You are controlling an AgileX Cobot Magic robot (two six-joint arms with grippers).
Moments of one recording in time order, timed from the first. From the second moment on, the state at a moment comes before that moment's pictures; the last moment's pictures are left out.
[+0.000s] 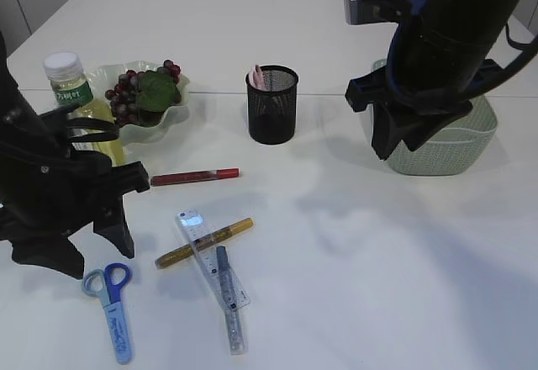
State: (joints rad) left arm -0.45 1.61 -0.99 -0.21 0.89 -0.67; right arm 0.38 1.73 -1.51 0.08 1.24 0.01
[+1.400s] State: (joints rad) left arm -0.55 1.85 -0.92 -0.02 0.71 -0.96; right arm 0.38 1.73 -1.51 0.08 1.24 0.00
